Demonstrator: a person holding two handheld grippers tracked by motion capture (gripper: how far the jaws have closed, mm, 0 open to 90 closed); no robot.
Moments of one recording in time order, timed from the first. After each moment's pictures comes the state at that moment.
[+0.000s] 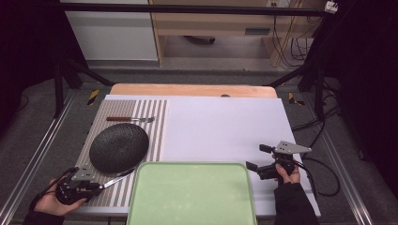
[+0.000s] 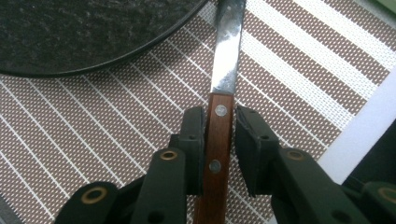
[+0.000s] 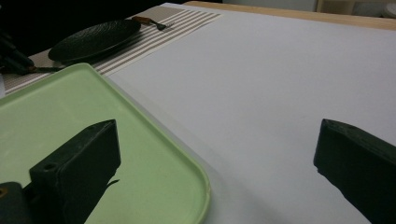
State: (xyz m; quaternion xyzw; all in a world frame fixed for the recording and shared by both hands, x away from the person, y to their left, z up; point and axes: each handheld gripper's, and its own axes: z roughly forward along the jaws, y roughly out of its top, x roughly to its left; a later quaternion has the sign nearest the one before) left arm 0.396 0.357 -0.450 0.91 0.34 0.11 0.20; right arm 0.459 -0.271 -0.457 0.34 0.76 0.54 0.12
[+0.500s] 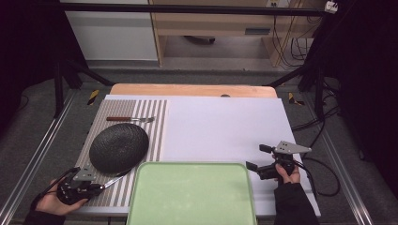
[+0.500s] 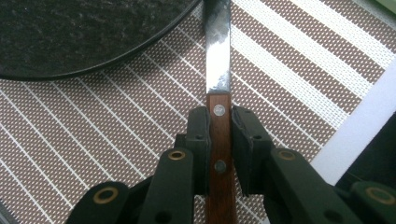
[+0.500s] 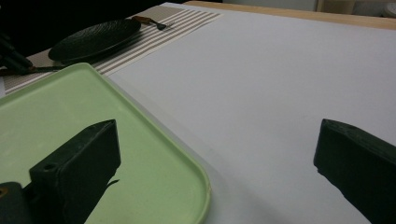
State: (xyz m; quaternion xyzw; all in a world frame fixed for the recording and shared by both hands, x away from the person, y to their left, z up) left arm 0.396 0.354 -0.450 0.91 0.34 0.11 0.20; right arm 0.459 -0.271 -0.457 0.34 0.76 0.54 0.12
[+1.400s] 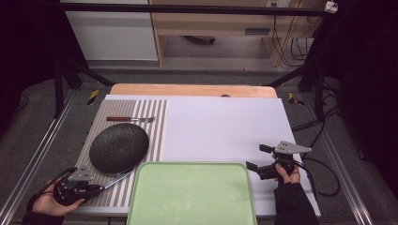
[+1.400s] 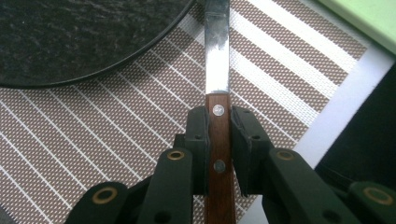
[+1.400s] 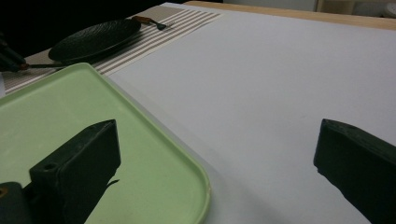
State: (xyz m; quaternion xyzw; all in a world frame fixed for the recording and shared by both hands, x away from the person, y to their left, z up) left arm 0.391 0.357 -0.439 0.92 0.32 0.09 0.22; right arm 0.459 -0.271 -0.457 0.34 0.76 0.54 0.12
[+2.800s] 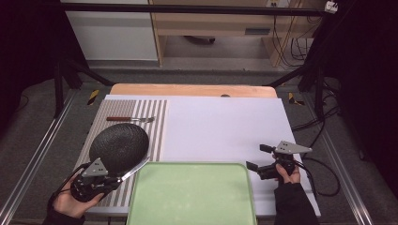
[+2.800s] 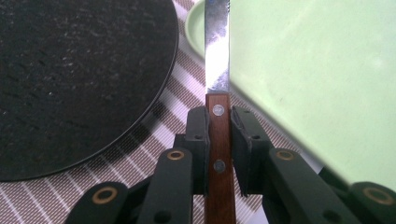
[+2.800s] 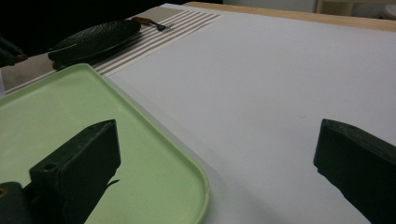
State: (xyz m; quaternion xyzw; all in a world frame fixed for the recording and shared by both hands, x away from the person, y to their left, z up) left arm 0.391 0.301 -0.420 0.88 0.35 0.11 0.29; right arm 0.459 -0.271 -0.457 0.34 0.76 0.55 0.13
